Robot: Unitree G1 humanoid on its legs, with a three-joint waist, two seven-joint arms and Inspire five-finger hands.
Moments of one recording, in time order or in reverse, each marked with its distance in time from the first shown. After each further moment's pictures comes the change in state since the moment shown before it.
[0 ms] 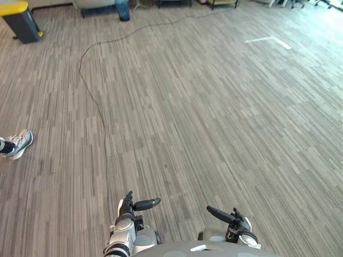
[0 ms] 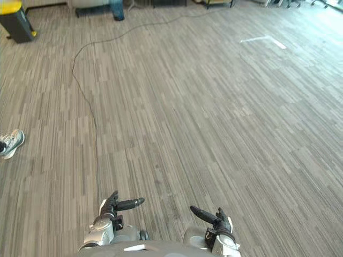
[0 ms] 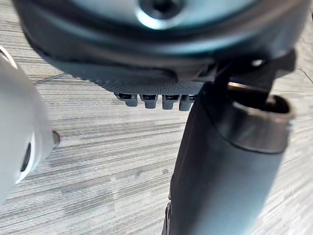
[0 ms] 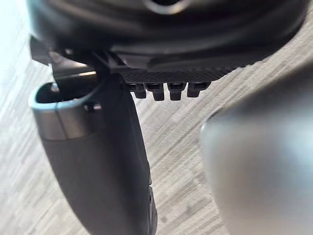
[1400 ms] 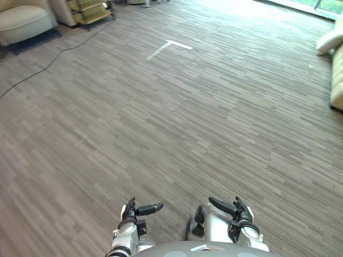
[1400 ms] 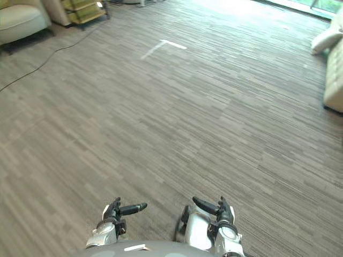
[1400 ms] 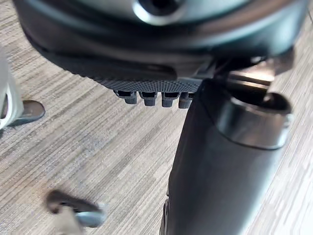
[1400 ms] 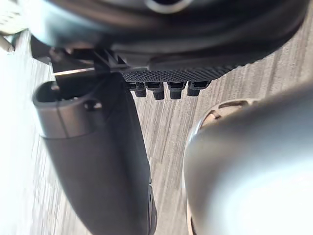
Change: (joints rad) left arm -0.041 -0.010 -0.051 0.095 -0.031 -0.002 -0.010; right arm -0.087 -0.051 0.006 0.065 -0.011 -0.018 0.015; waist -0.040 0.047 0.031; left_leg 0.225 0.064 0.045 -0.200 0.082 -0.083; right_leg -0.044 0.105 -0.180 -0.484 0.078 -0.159
